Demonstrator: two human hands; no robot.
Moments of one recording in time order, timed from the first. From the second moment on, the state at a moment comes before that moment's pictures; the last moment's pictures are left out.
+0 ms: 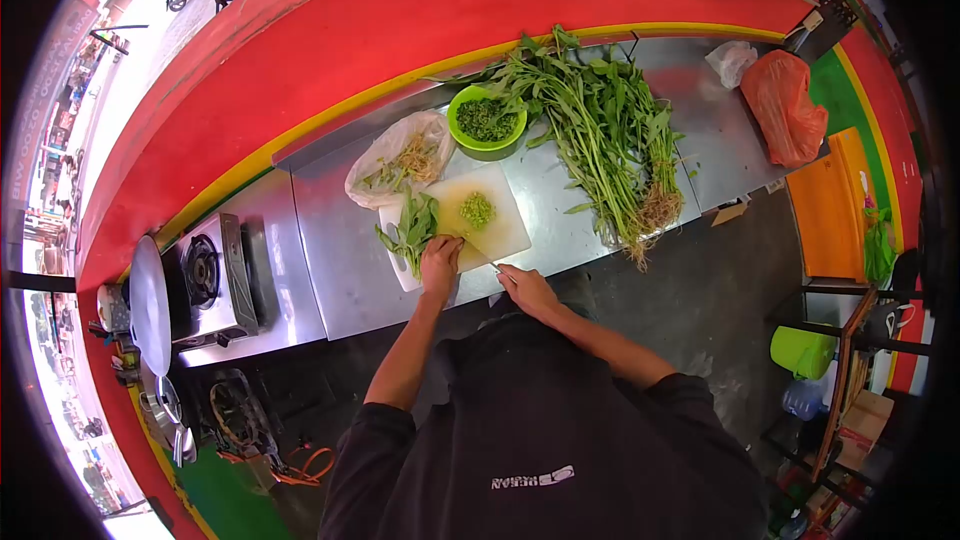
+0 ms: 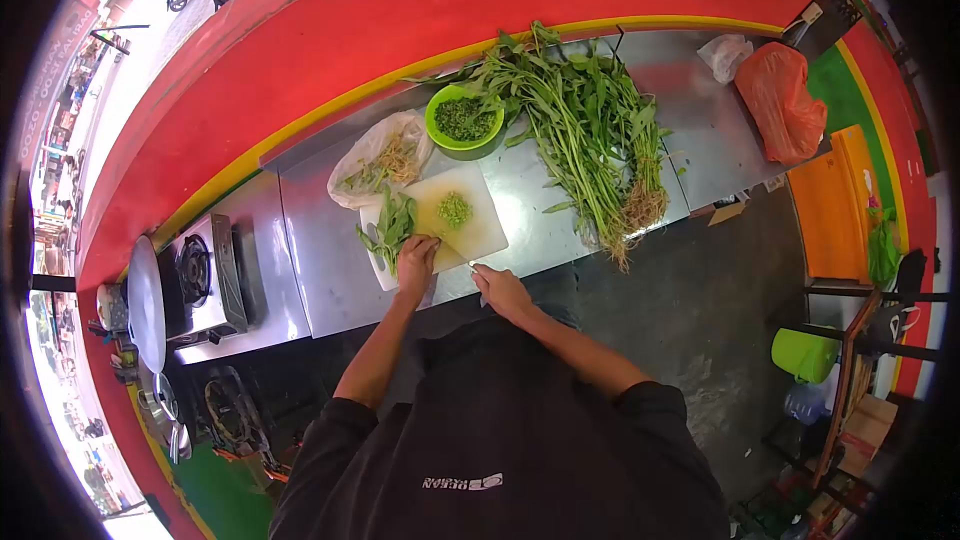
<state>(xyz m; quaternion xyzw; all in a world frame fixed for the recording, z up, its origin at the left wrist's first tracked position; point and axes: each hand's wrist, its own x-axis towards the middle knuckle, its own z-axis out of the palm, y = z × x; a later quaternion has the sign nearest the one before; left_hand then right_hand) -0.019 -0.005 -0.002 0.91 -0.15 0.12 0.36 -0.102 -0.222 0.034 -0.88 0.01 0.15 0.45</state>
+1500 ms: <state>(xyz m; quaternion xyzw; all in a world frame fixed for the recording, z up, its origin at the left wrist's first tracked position) -0.023 -0.005 -0.003 0.92 -0.15 0.11 0.33 -0.096 -0.201 0.030 -0.89 0.03 0.12 0.45</state>
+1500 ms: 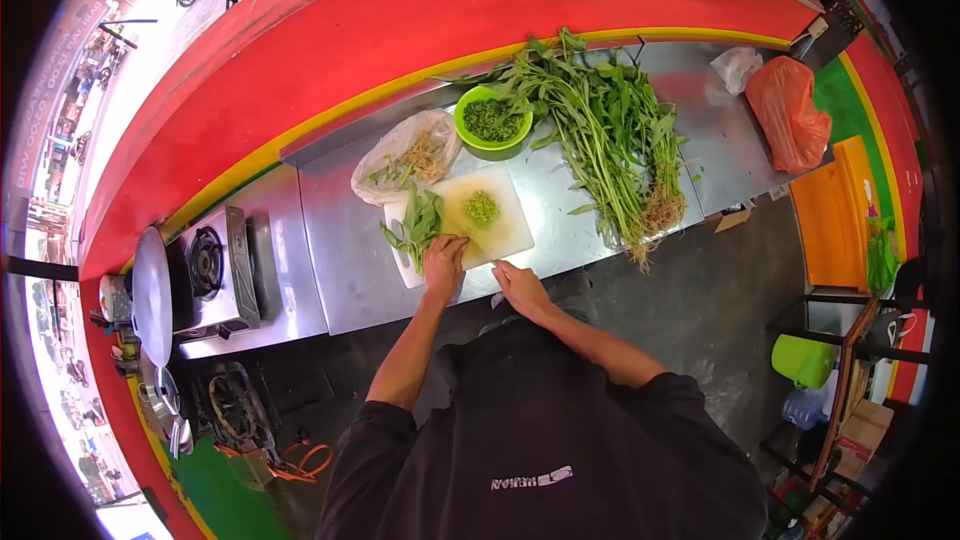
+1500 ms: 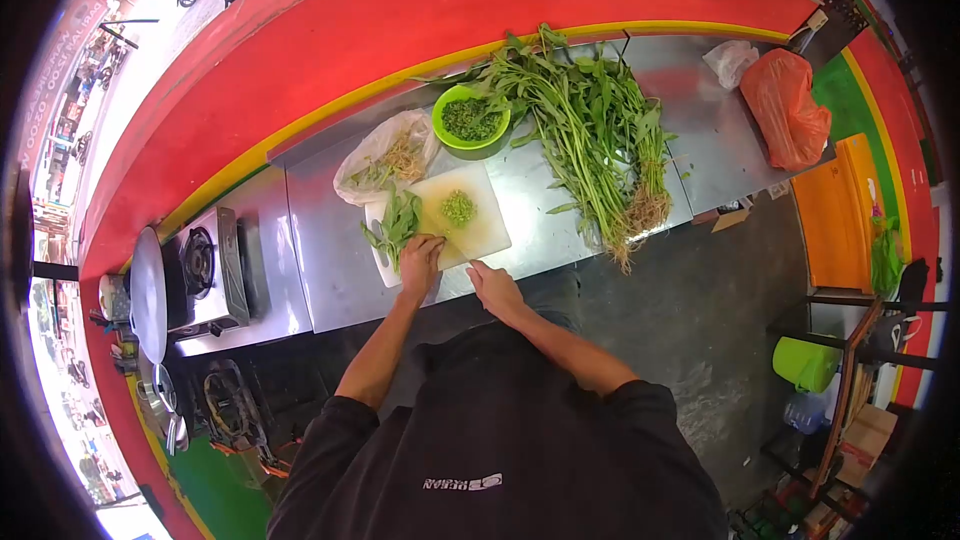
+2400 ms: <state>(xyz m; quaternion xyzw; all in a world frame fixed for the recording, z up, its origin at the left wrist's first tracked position) -0.020 -0.006 -0.002 0.93 -0.14 0.09 0.32 -0.082 -0.200 0.024 -0.89 0.03 0.14 0.44</state>
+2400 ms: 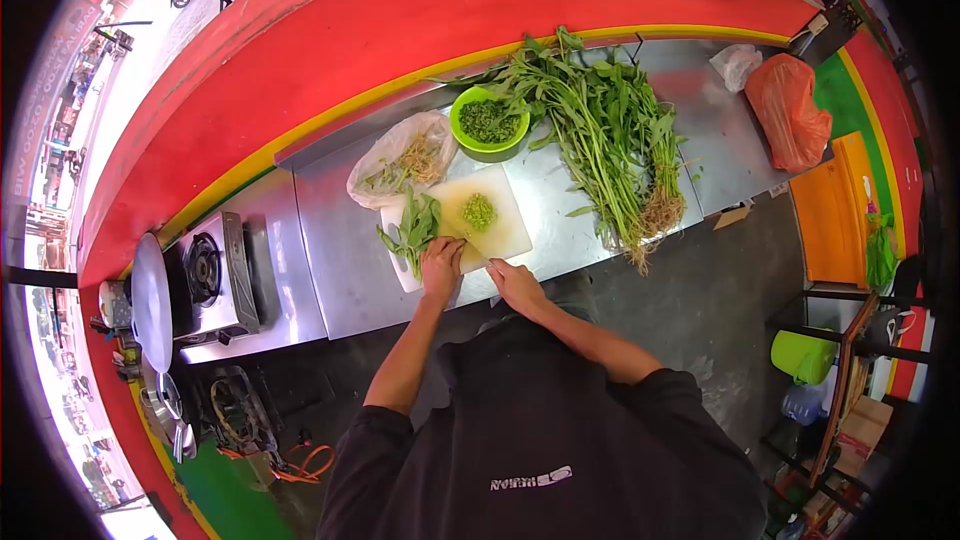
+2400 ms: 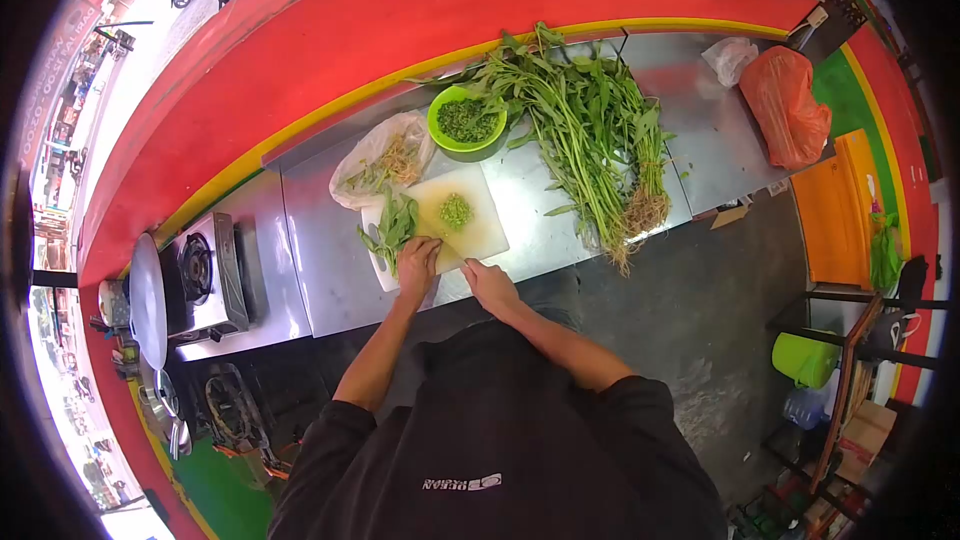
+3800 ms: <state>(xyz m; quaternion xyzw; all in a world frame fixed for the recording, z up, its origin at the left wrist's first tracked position) -0.011 0.002 0.001 0.94 -0.17 0.07 0.27 -0.084 -0.198 0.028 -0.90 0.02 0.16 0.41</state>
